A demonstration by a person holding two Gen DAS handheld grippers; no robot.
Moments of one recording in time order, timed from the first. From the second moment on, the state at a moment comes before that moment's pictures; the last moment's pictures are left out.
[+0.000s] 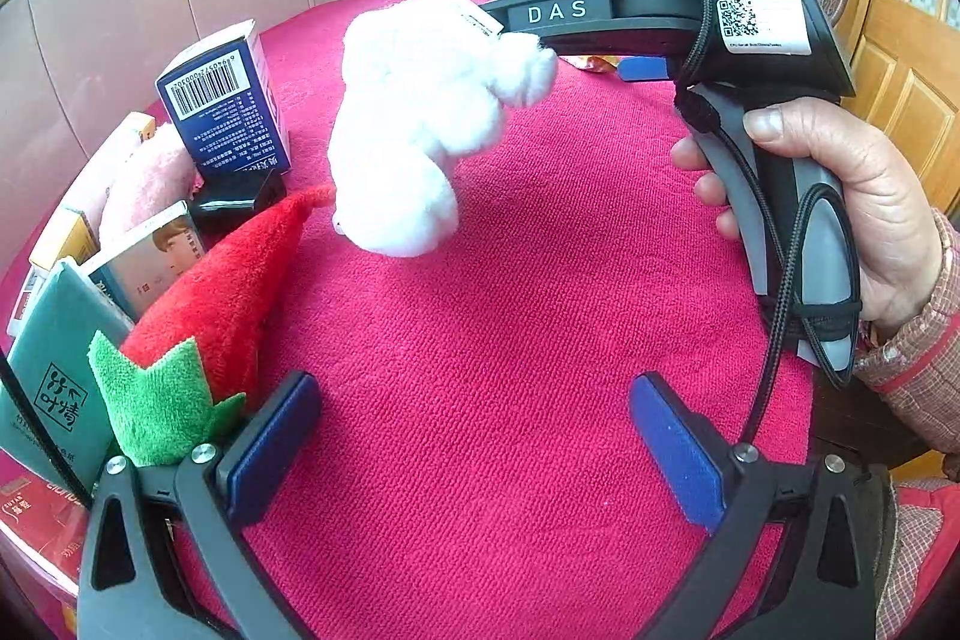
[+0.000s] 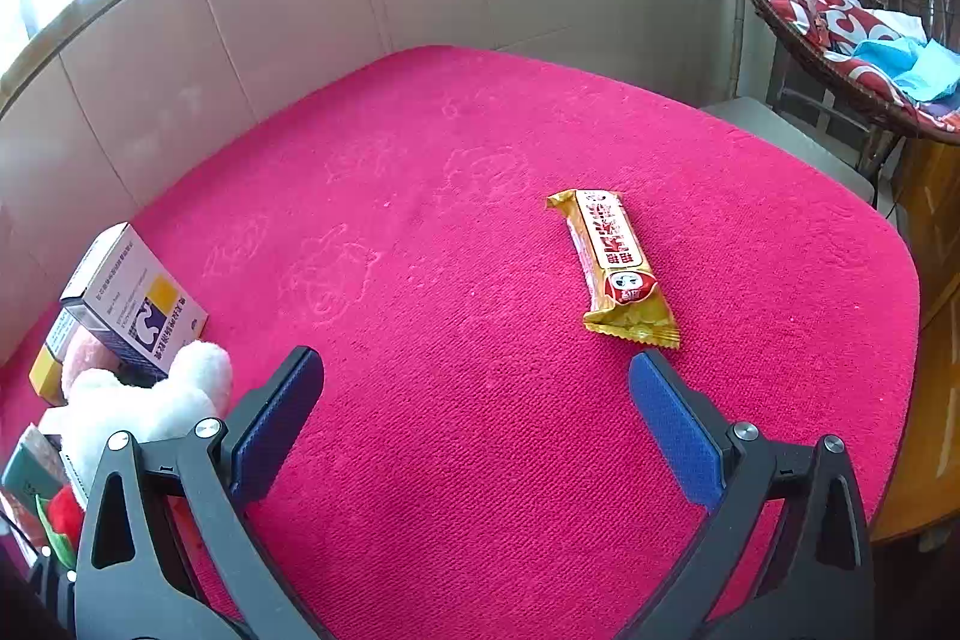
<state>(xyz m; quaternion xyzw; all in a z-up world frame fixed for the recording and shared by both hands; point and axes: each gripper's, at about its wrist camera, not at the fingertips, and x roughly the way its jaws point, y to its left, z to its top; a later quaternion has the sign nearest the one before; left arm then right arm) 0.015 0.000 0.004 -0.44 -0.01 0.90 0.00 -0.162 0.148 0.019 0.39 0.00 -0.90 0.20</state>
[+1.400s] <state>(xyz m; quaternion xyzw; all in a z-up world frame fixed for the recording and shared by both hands) 0.013 0.001 0.004 -0.45 0.00 0.90 0.00 -0.159 0.145 0.022 0.38 0.01 -0.90 0.21</state>
